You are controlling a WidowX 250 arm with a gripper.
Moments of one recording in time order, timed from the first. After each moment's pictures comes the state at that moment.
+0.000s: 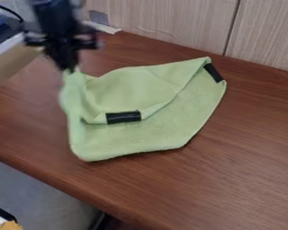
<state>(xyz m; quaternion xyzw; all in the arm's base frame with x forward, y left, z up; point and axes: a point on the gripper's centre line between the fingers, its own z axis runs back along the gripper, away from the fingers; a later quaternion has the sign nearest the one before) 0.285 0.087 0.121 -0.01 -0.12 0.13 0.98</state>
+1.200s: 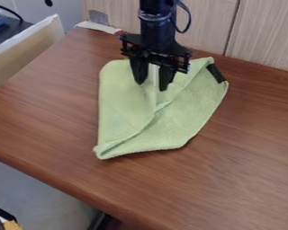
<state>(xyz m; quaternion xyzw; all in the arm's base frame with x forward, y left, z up) 0.333 -0.008 0.084 0.00 -0.06 -0.02 1.00</state>
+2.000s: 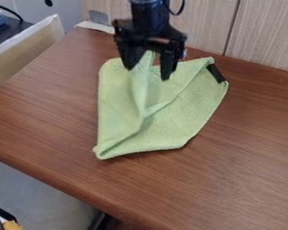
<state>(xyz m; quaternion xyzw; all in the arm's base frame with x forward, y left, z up) 0.326 -0.001 0.123 -0.01 -0.10 -0.01 1.00</state>
